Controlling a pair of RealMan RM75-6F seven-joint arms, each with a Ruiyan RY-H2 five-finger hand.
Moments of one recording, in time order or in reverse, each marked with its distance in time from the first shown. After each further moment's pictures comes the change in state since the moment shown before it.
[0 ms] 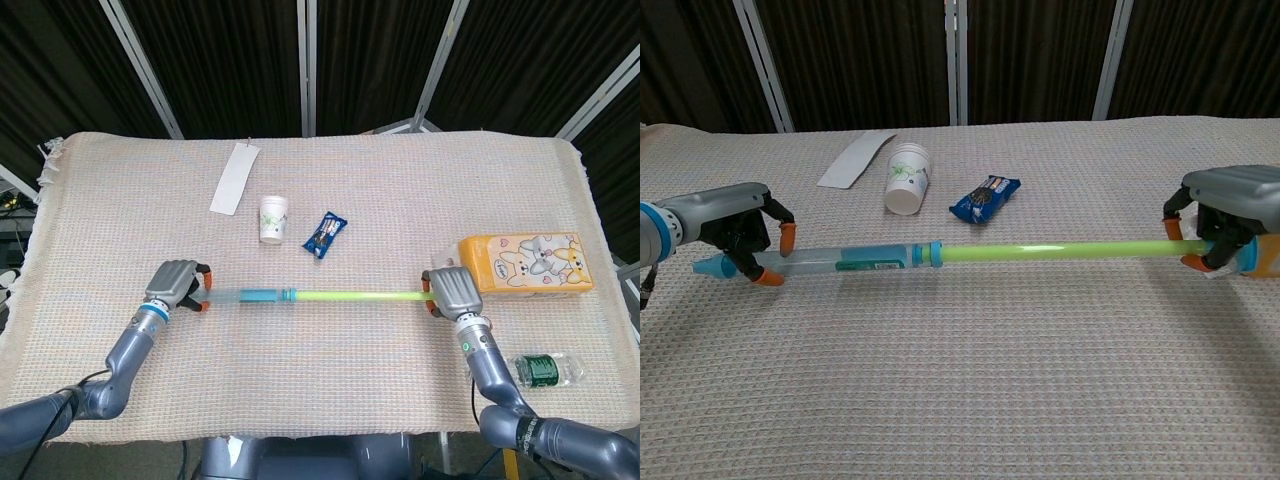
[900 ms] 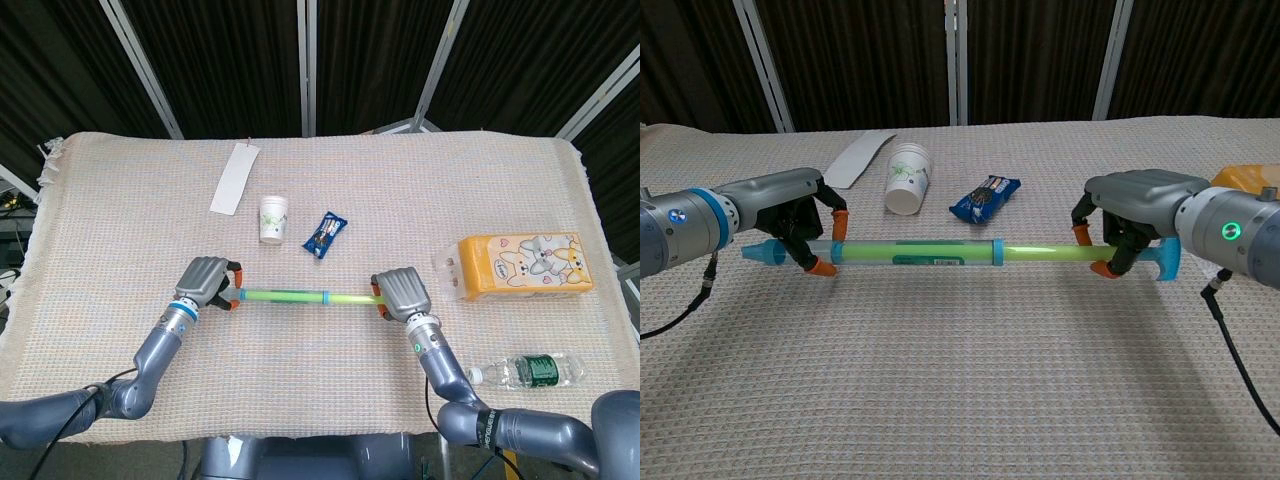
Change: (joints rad) left arm -0.077 -0.051 -0.025 -0.087 -0.063 0.054 0.100; right arm 0.129 -0.126 0.040 -0.060 0.095 0.008 -0.146
